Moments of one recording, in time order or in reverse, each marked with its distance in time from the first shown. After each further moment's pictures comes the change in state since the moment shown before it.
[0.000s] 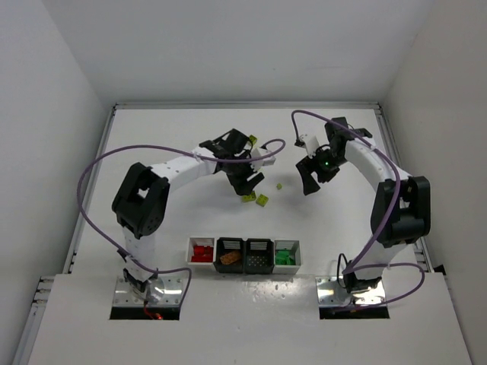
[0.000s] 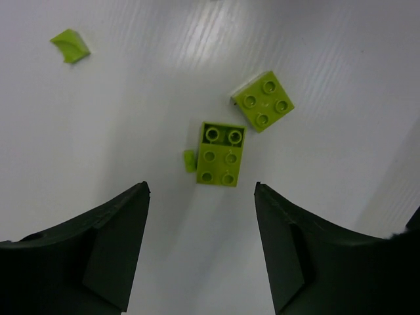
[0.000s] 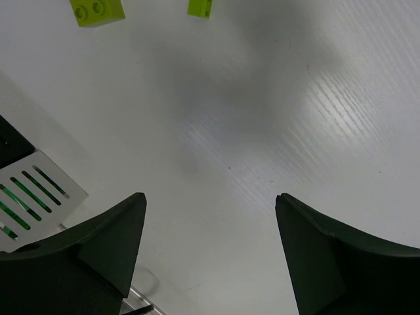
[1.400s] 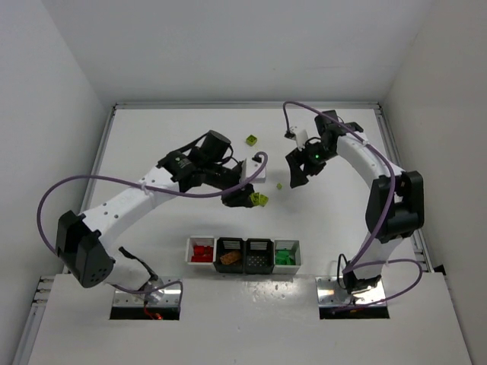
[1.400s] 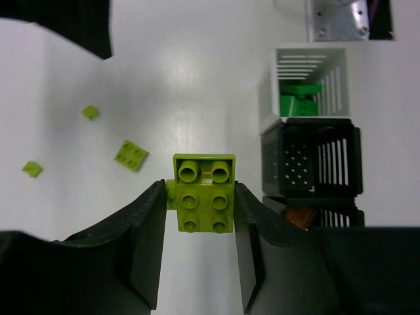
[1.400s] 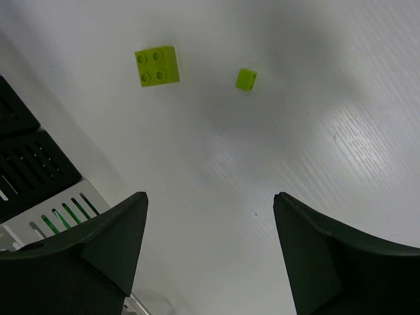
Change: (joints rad) left arm -0.083 -0.488 -0.154 -0.092 0.349 0.121; right arm 0.059 0.045 0.090 0.026 -0.102 0.065
